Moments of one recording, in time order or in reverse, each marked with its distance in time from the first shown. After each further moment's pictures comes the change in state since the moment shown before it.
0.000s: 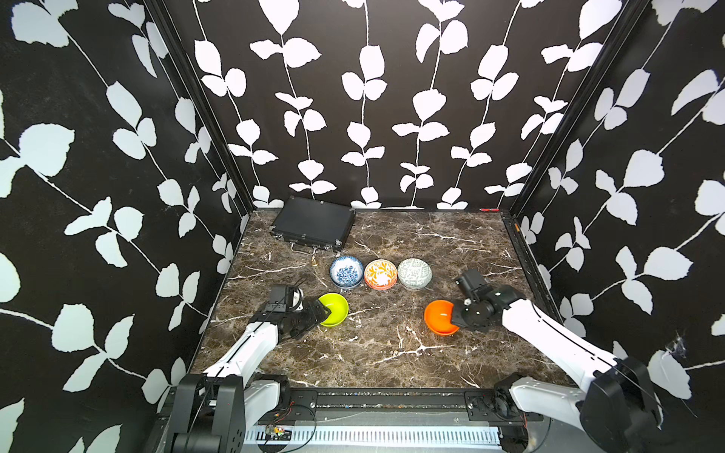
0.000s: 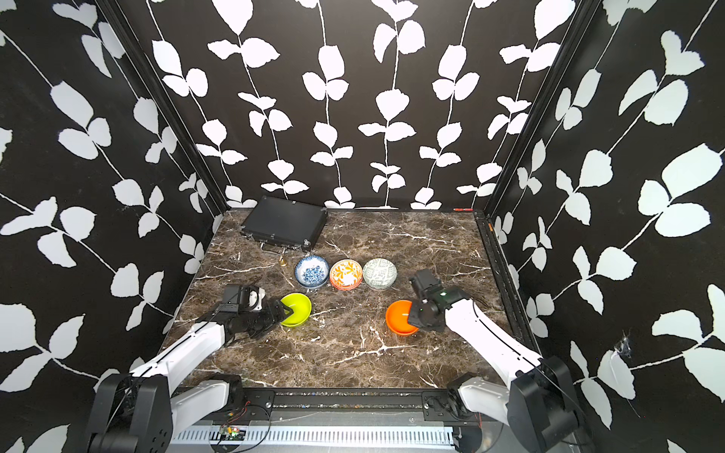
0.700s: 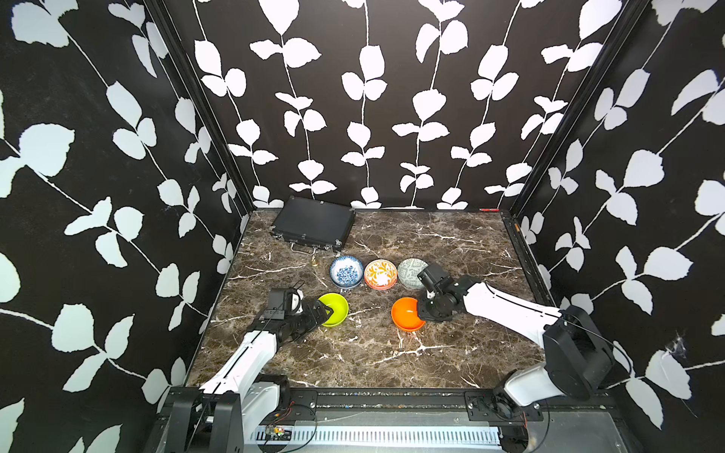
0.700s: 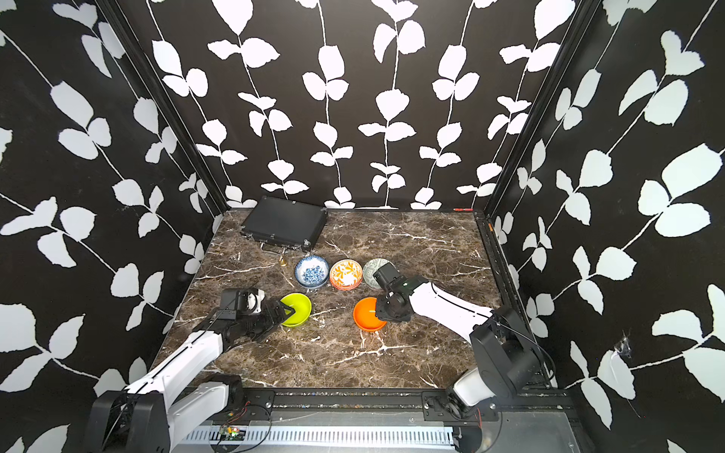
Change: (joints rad) left arm 0.000 -0.090 -0.054 0.035 0.038 -0.047; right arm 0.256 0.319 0.150 0.211 -0.093 0.009
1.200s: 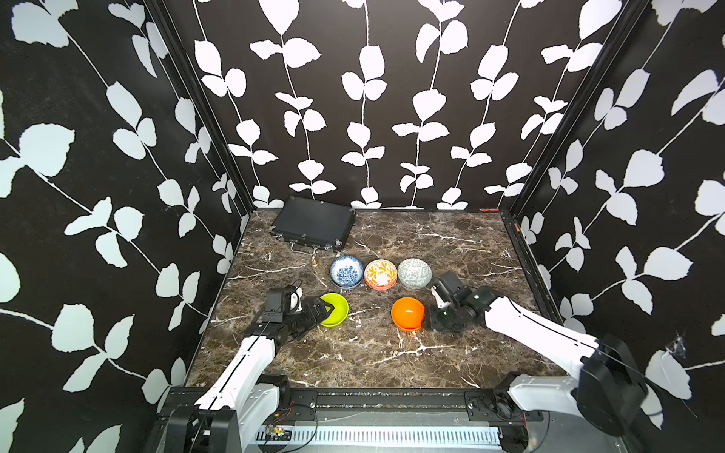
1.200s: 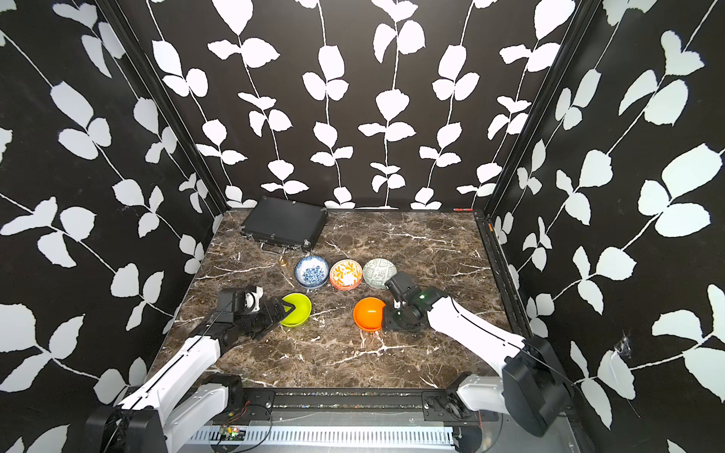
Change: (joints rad) left arm 0.000 -0.085 -0.004 0.011 0.018 -0.031; right arm -0.001 -0.192 -0.095 -0.050 -0.074 -0.069
